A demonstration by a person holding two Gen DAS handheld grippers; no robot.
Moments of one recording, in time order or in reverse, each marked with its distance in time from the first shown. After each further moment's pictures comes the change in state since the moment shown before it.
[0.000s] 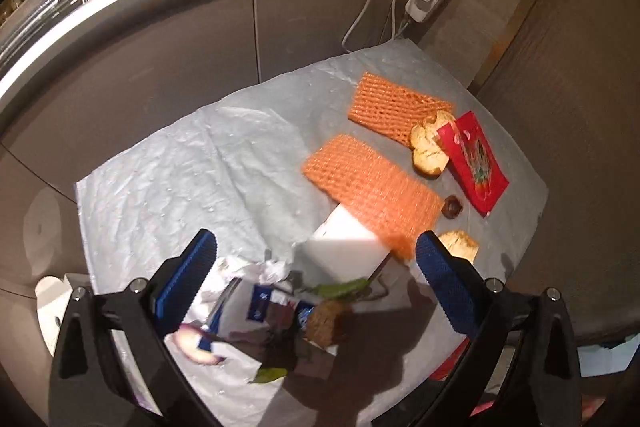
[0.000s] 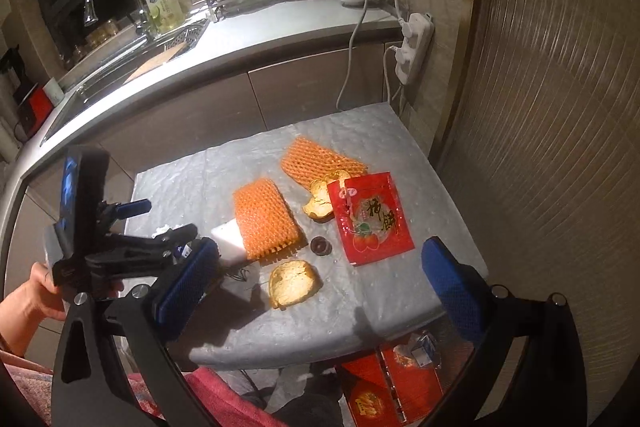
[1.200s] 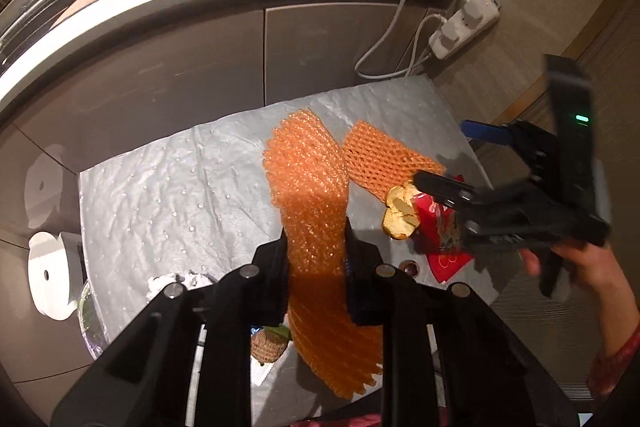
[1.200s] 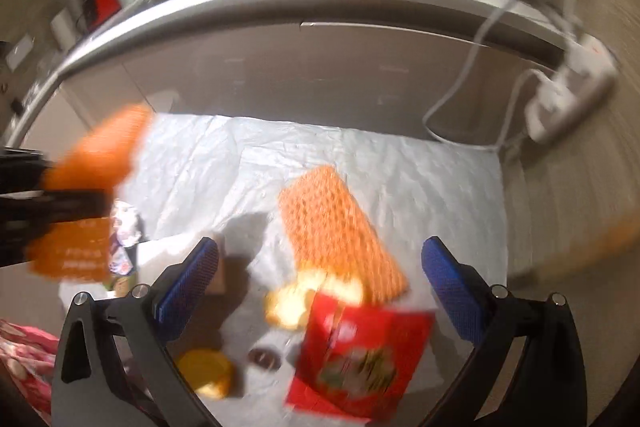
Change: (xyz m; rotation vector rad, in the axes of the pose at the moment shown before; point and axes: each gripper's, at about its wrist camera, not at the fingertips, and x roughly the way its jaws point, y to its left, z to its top) left arm -0.037 -0.026 0.046 -0.182 0.023 0.035; right arm 0.212 0.005 0.101 -0.472 0.175 0.276
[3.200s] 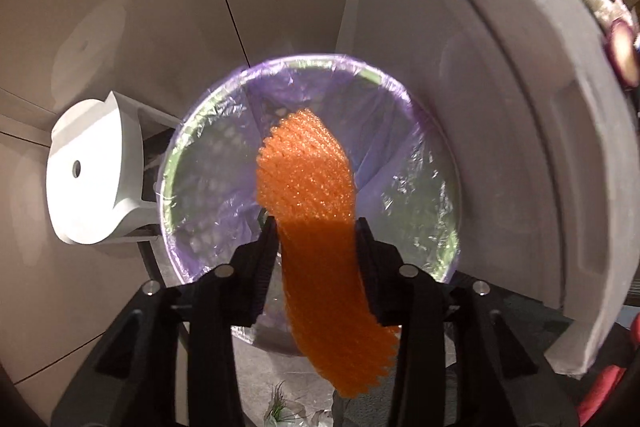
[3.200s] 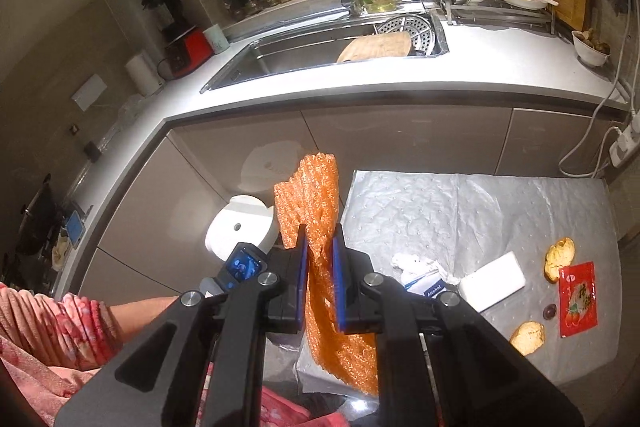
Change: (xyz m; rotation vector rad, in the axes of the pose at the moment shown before) left arm 0.119 0.342 -0.224 -0.018 0.307 0.115; right arm -0.157 0.324 0.031 0.135 -0.195 0.171
